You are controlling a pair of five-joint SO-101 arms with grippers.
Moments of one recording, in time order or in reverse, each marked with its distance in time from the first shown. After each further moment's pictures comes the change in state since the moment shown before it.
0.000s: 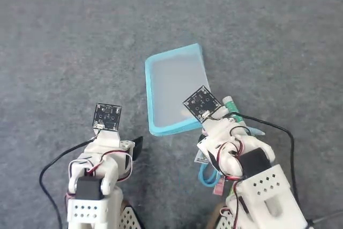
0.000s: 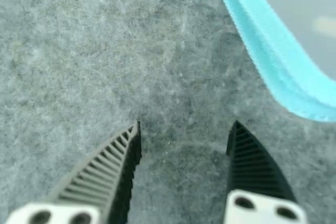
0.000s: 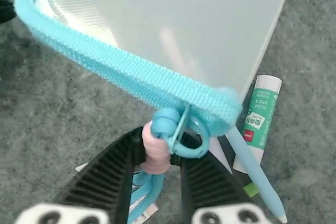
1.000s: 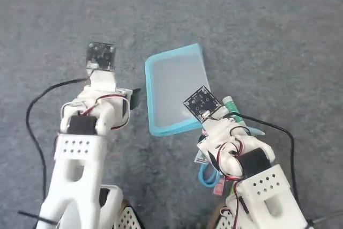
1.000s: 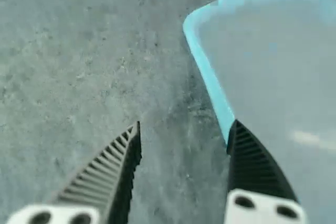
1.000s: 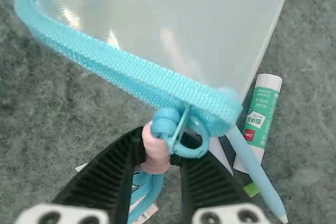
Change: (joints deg) left arm 0.6 60.7 -42.1 -19.8 0.3; right arm 0.0 0.0 0.2 -0.6 -0.1
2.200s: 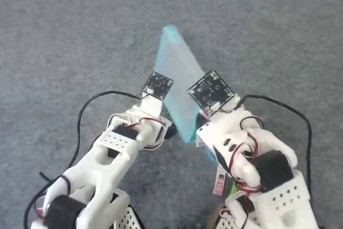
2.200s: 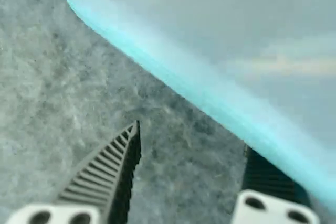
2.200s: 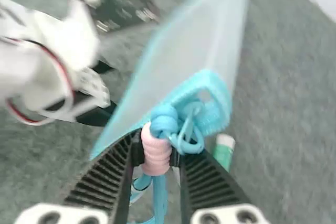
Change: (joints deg) left arm 18.3 19.4 15.3 -26.1 -1.4; right arm -4.4 3.1 -25.8 9.8 0.0
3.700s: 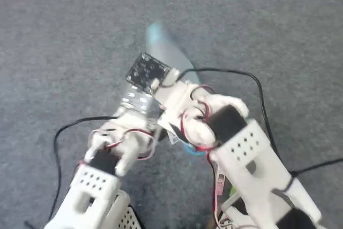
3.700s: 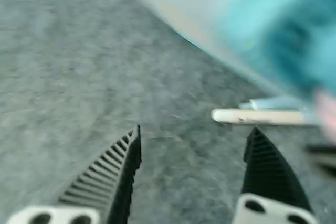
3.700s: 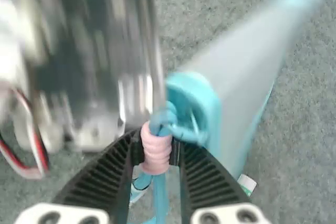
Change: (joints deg) left arm 1.0 -38.7 9.8 13.6 0.8; right arm -10.8 30.5 -24.0 3.3 3.4
